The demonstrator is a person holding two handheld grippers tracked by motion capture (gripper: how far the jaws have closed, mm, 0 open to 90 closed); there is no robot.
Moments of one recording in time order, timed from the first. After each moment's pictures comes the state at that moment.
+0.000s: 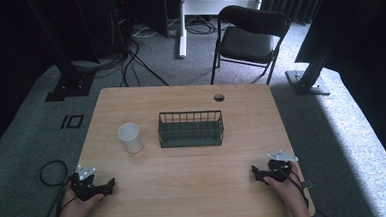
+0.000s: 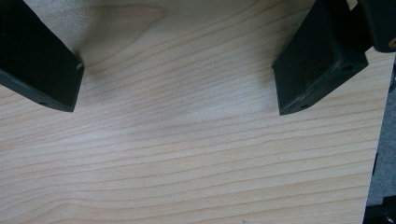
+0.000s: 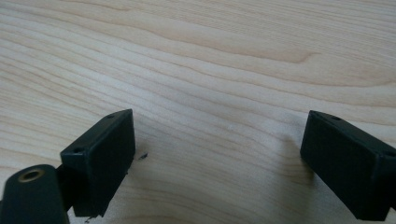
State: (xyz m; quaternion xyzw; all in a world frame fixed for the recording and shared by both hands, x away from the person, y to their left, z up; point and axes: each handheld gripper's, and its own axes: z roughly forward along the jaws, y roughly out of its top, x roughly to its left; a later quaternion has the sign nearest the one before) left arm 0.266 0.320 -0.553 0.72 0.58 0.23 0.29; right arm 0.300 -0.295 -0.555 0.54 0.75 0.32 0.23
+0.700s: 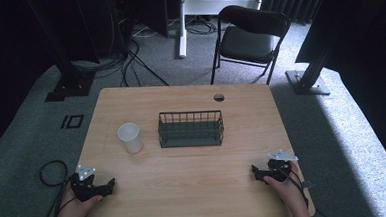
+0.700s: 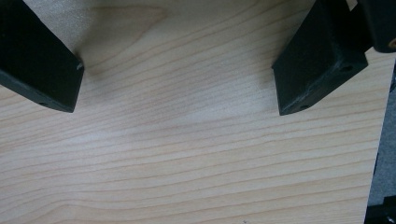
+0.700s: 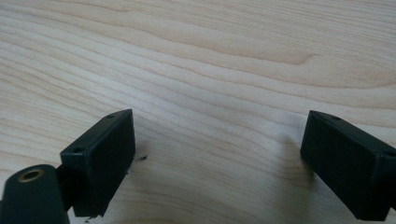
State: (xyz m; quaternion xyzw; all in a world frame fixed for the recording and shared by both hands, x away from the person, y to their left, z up) left arm 0.264 0.319 -0.553 0.73 0.58 0.23 0.29; right arm 0.301 -0.295 -0.555 0.54 0.75 0.32 0.23
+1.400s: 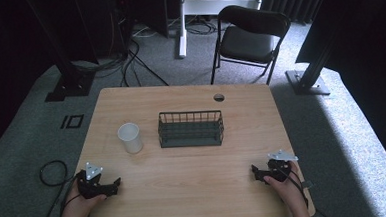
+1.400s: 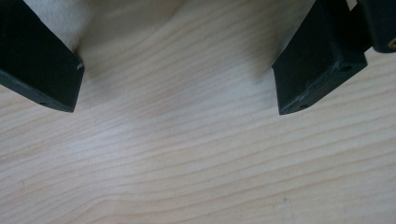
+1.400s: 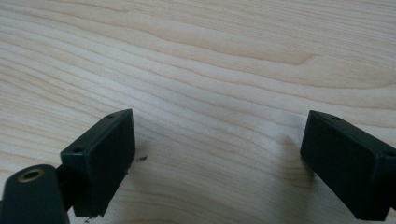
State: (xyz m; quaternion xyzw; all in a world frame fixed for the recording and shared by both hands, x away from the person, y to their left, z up) left arm 0.273 0.304 -0.552 0.76 0.53 0.24 0.30; right arm 0.301 -0.295 -0.555 0.54 0.75 0.32 0.23
